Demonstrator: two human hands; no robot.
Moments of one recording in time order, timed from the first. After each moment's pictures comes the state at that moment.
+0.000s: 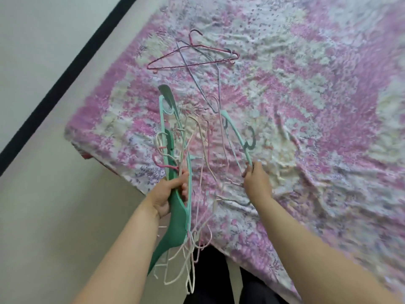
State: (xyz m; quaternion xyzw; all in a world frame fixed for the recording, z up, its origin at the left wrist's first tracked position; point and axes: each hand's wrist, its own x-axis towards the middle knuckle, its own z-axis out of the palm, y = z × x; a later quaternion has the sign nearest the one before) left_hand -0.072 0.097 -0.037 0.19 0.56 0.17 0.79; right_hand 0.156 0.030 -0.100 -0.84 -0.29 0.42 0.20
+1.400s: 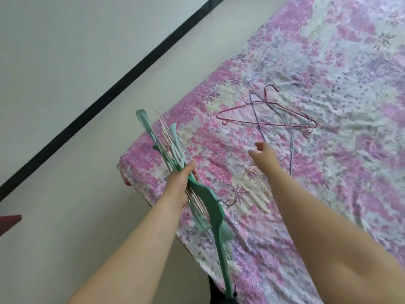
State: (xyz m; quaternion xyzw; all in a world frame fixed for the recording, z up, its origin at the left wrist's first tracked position) left_hand -0.192 0.391 0.005 0.12 0.71 0.30 0.63; right_hand 0.043 0.413 -0.042 -0.77 -0.33 0.49 0.23
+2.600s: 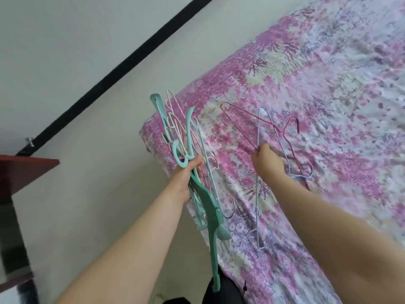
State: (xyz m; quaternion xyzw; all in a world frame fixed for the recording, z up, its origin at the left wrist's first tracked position) left_hand -0.244 0.381 -0.051 0.04 0.73 0.29 0.62; right_hand -0.029 0.430 -0.162 -0.74 -0.54 0.40 -0.01
